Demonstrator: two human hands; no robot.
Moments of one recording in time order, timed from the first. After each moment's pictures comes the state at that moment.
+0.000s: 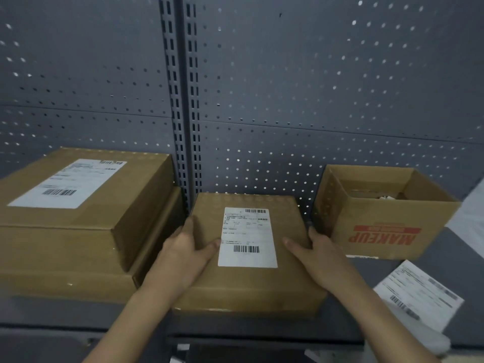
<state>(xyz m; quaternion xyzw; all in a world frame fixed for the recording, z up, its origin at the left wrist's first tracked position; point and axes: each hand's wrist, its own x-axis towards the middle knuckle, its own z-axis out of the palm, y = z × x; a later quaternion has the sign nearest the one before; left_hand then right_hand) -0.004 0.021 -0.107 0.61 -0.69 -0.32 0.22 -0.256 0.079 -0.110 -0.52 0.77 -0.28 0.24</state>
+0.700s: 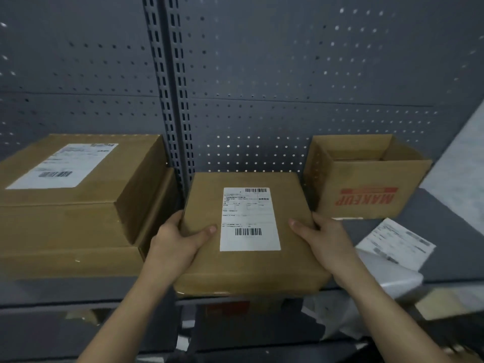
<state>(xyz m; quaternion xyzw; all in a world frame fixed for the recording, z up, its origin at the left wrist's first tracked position) 0.018 0.051 -0.123 0.57 -0.61 -0.44 0.33 -0.242 0.130 -0.121 -0.42 0.71 -0.47 0.32</state>
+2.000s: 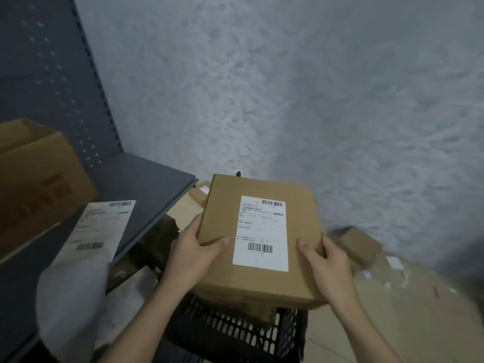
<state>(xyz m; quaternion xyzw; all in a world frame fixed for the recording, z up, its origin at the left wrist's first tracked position) -0.346 0.296 -0.170 0.10 -0.82 -0.57 0.06 -0.367 0.554 -0.188 0.06 0.80 -0.59 -0.04</state>
